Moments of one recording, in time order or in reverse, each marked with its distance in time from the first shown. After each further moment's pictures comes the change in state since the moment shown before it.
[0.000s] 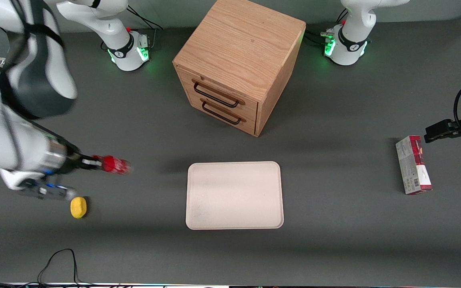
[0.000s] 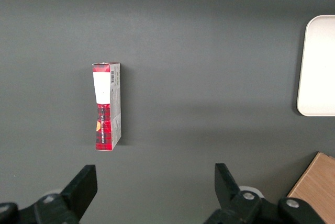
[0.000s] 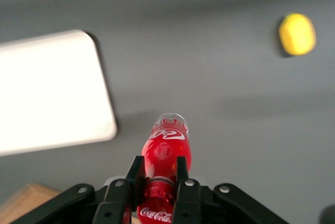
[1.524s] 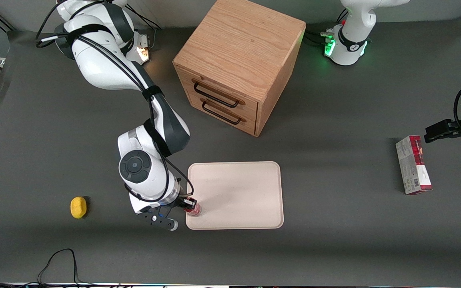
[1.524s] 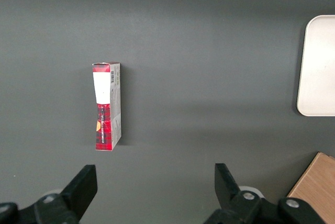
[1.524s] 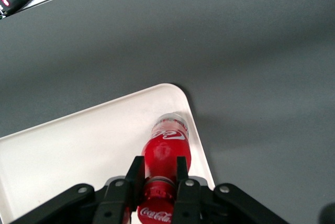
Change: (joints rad) arm 0.193 0.355 -0.001 0.157 -0.061 0.413 0.311
